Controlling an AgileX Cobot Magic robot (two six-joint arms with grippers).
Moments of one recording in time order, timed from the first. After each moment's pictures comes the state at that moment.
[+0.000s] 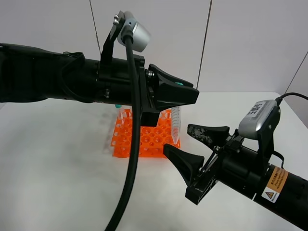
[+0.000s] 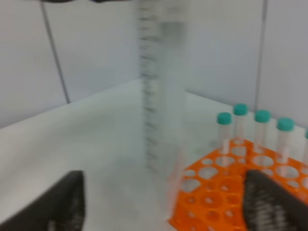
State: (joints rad) left arm -0.58 1.53 -1.01 -1.72 0.71 1.84; right arm 0.81 1.25 -0.20 0.00 -0.89 0.08
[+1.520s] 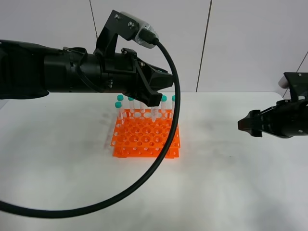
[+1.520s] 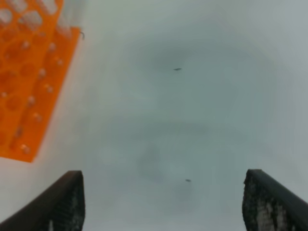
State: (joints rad) left arm -0.58 1.53 -1.02 -1.73 0.33 1.85; right arm -0.01 1.25 -0.66 0.49 0.37 -0.52
